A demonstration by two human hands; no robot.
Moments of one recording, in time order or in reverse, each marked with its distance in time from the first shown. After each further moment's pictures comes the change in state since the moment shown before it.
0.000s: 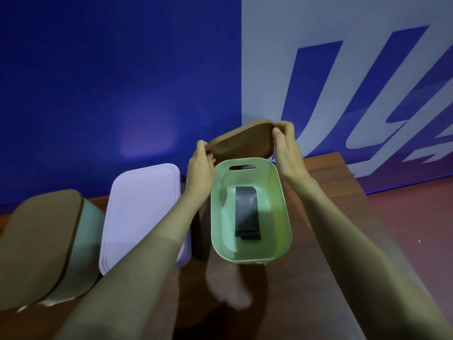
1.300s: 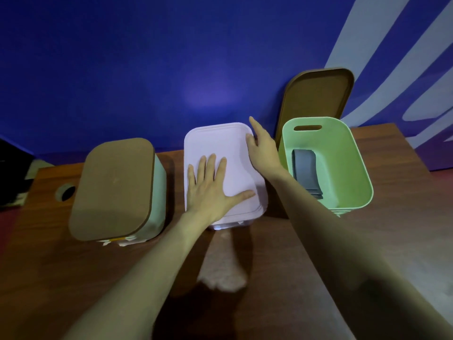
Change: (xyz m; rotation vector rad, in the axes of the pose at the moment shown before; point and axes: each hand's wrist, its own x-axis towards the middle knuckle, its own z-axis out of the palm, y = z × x) left_hand -0.116 -0.132 -0.130 0.709 -0.332 0.085; right_hand -0.099 -0.026 0.201 -0.166 -0.213 0.025
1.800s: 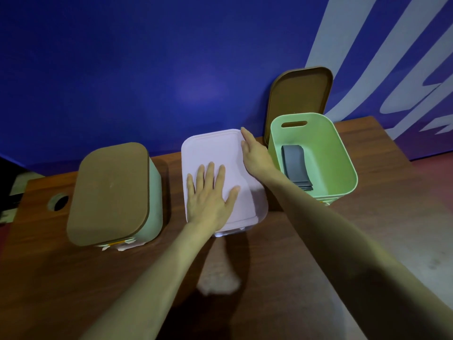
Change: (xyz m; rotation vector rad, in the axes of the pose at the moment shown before) left_hand -0.026 0.006 0.006 0.045 0.024 0.034; right_hand -0.026 0.001 -0.002 -0.145 -0.062 0.051
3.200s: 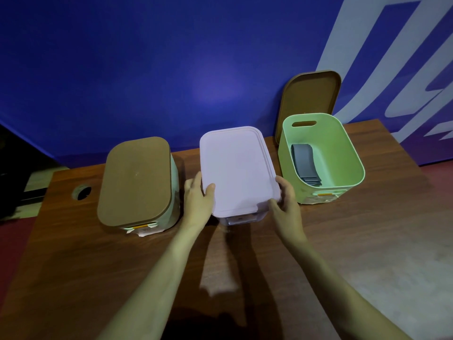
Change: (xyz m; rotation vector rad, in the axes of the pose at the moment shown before) left_hand -0.035 -0.048 -0.017 -0.841 0.127 -0.328; right_hand -0.149 0.020 0.026 0.490 0.246 0.047
